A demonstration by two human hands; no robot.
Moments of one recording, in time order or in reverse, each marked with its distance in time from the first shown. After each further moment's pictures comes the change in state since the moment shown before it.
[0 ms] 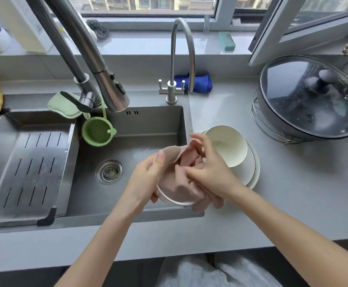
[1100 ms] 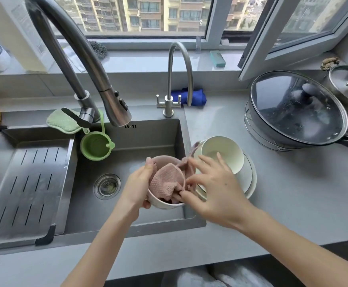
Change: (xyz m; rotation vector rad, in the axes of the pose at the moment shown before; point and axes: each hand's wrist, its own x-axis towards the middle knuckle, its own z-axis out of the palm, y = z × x) left_hand 0.017 -0.007 -0.018 -0.075 0.017 -0.141; right_hand -0.031 -0.023 0.006 -0.651 0.111 -0.298
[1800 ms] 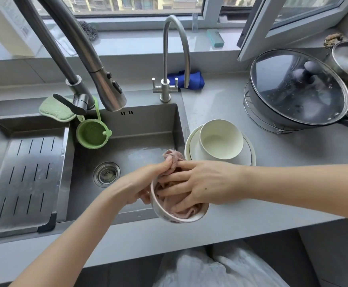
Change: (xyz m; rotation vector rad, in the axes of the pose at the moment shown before) left_hand 0.003 0.003 -0.001 0.354 -0.449 -0.233; right_hand 0.028 0.023 0.006 -0.477 -0.511 -1.085
